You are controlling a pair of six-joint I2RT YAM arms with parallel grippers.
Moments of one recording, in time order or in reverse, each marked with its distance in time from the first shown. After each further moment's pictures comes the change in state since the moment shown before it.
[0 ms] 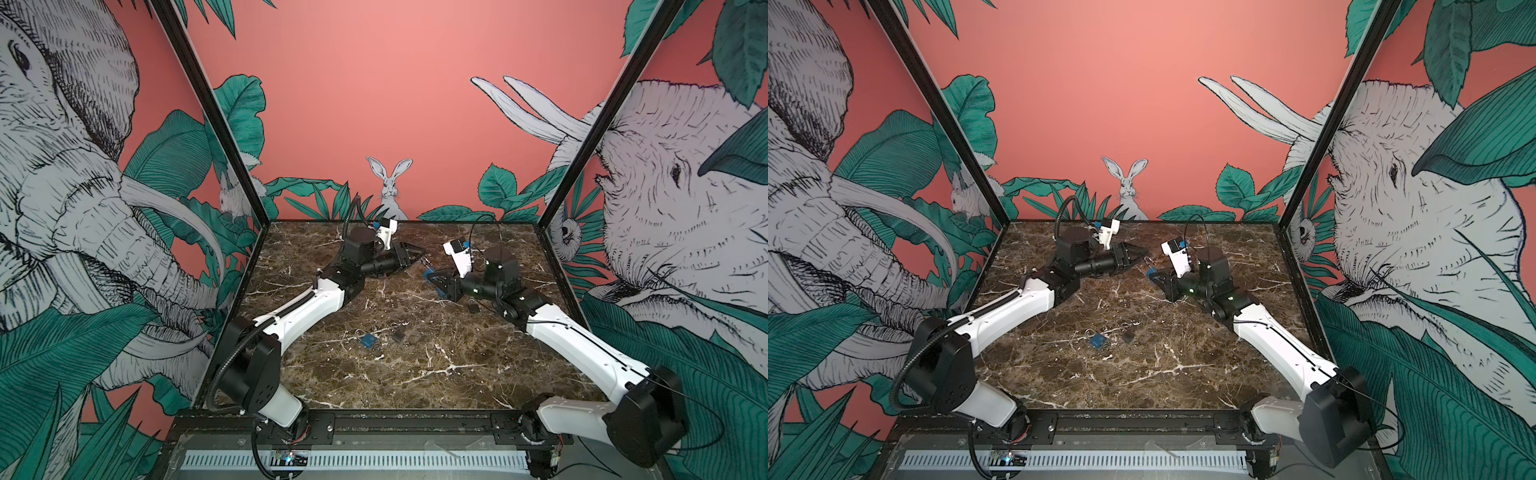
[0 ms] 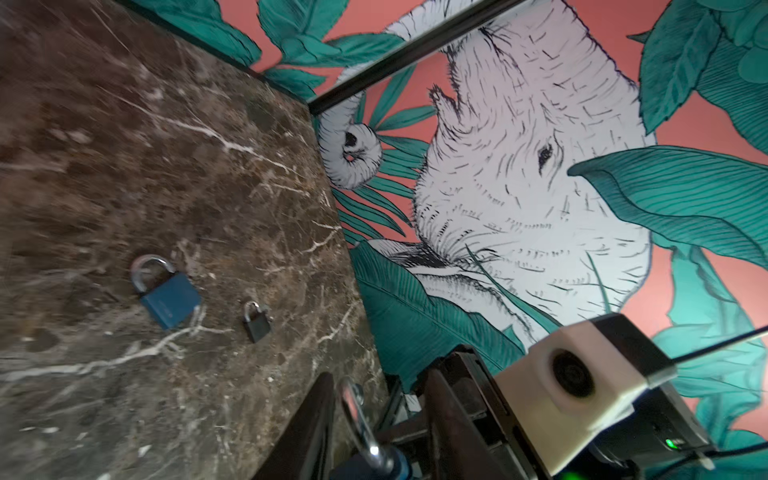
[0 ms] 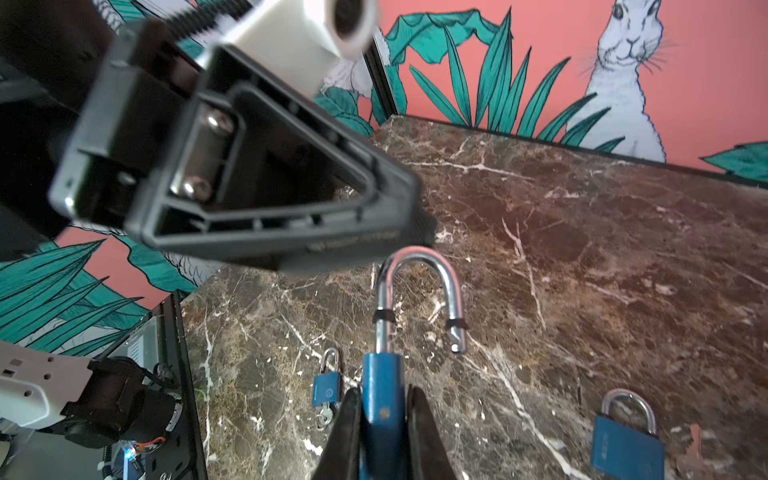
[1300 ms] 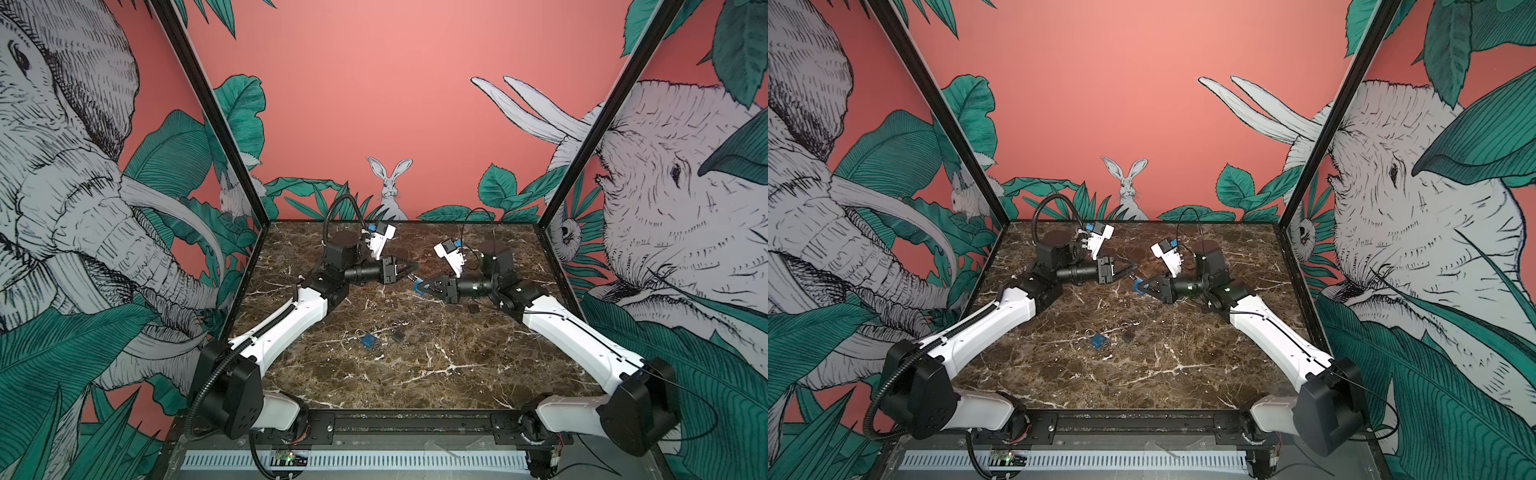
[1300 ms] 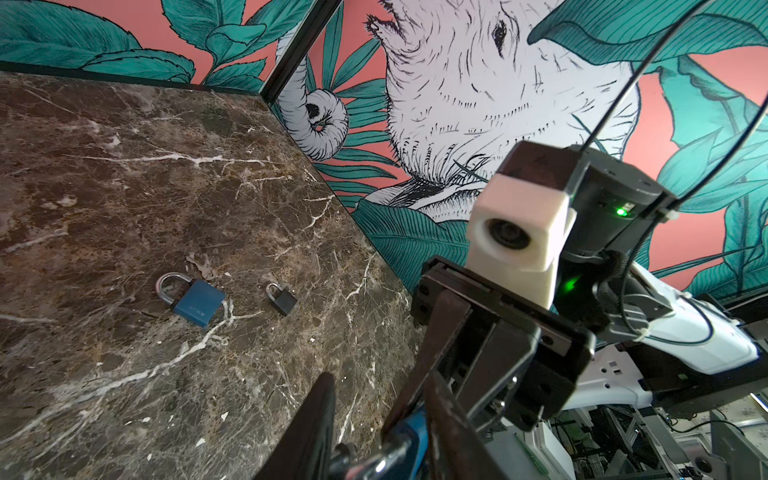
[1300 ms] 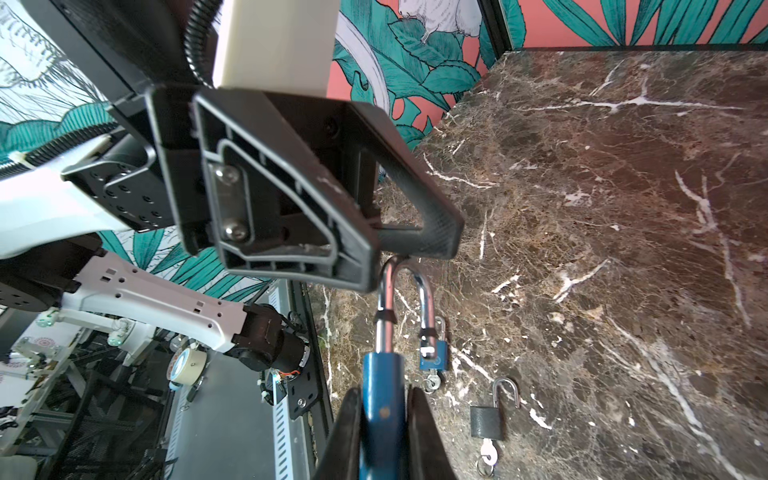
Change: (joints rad) left arm 0.037 -0.109 -0.087 -0.035 0.261 0.357; right arm -0.007 0.058 0.079 -0.052 -0.336 0.116
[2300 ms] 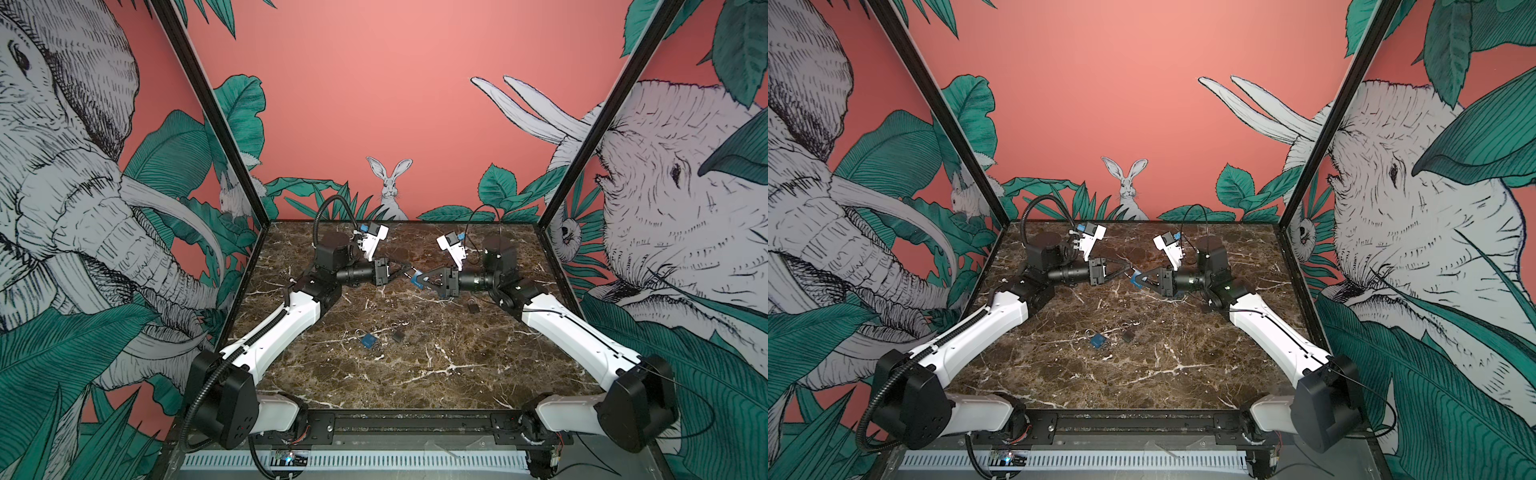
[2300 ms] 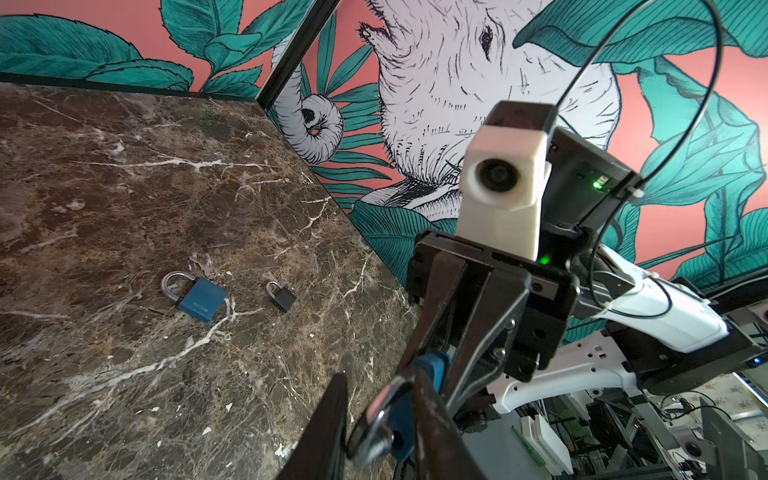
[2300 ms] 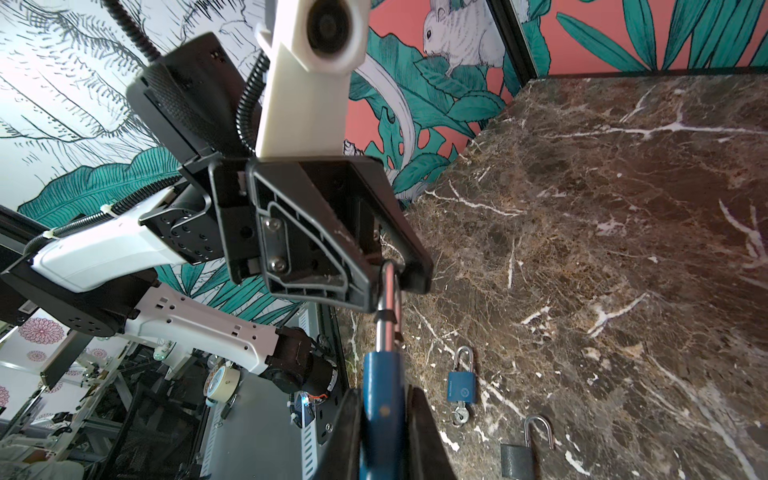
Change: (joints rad) left arm 0.047 -0.054 -0.034 -0.002 0.056 0.003; right arm -0.016 0.018 0.000 0.143 -0.071 0.124
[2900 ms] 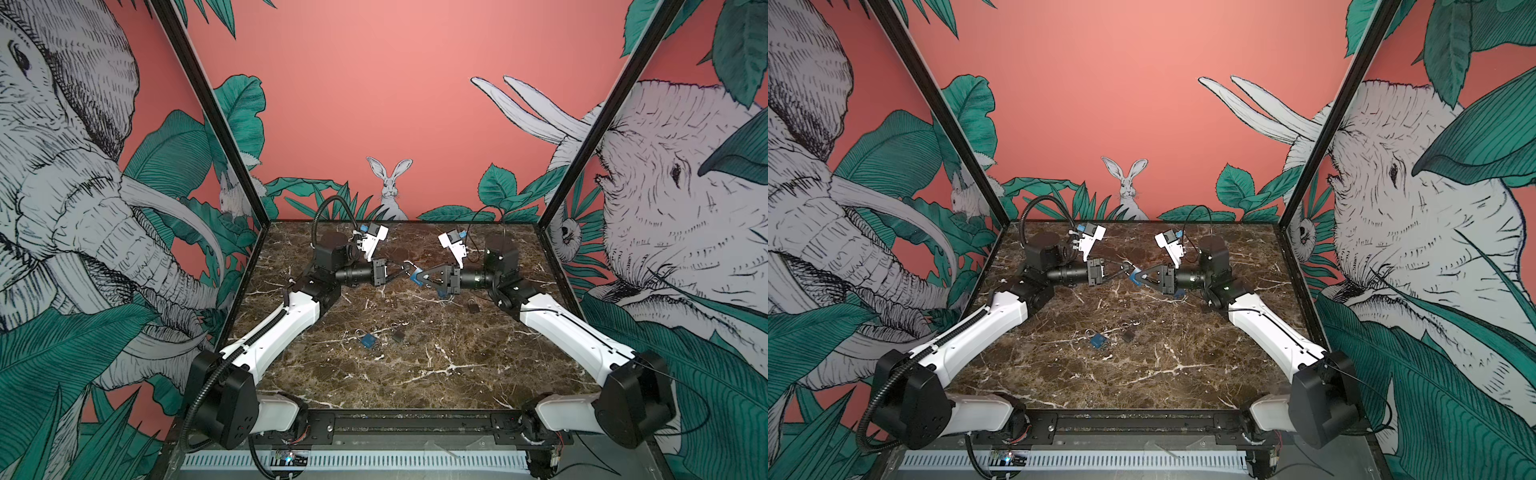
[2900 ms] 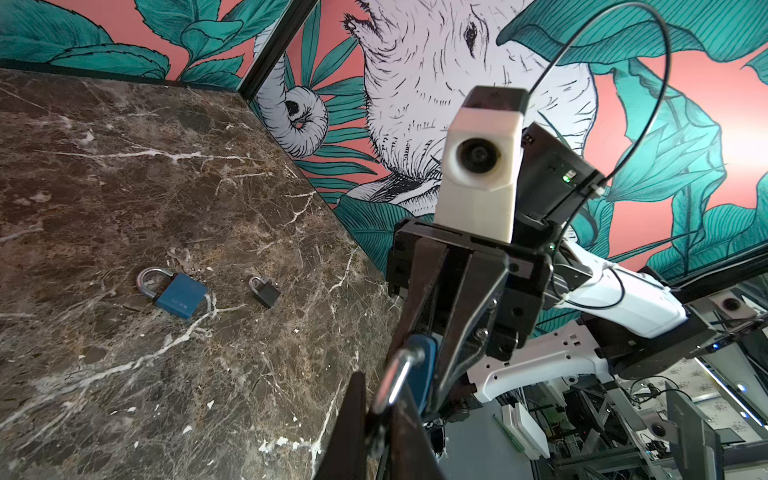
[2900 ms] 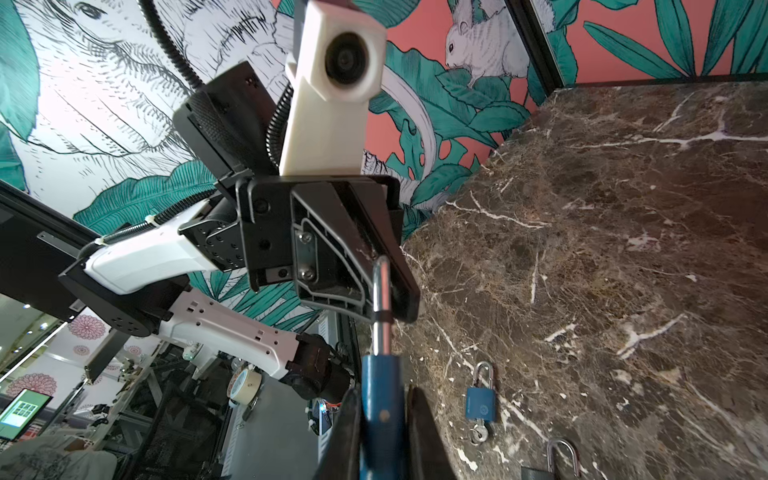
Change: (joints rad) left arm 0.005 0.001 -0.007 0.018 0.038 -0.029; right arm -0.016 0.022 -0.042 0.169 -0.084 0.126
